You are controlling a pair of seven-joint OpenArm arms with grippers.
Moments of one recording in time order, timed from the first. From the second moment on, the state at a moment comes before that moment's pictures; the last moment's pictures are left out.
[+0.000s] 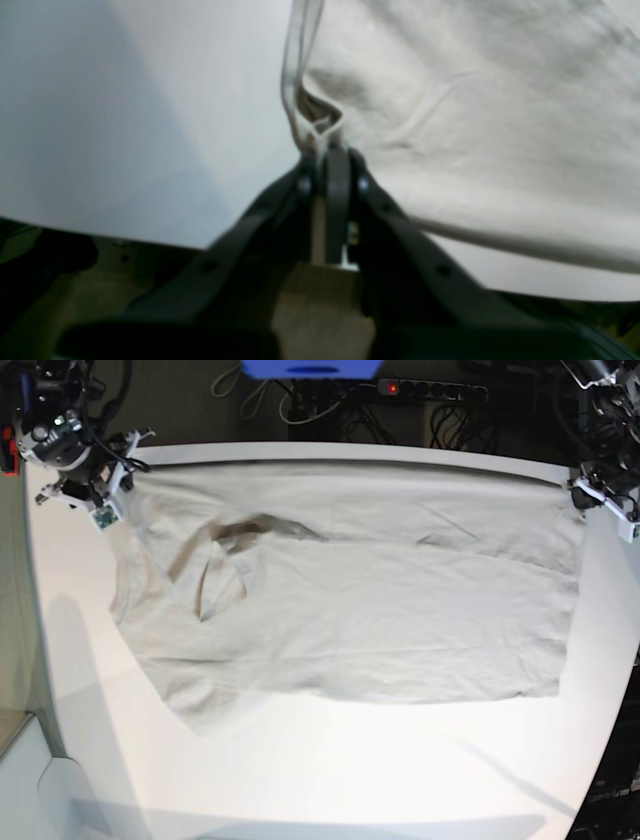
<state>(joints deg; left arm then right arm) 11.2 -18.0 -47.8 77.8 -25.5 -39.2 57.2 -27.8 11.0 22.2 112.2 1.7 39.2 -52.2</state>
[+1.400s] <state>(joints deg) -7.1 -14.0 -47.7 84.8 -8.5 -39.9 62.4 35.7 10.3 15.6 46.1 -17.0 39.6 -34.3</state>
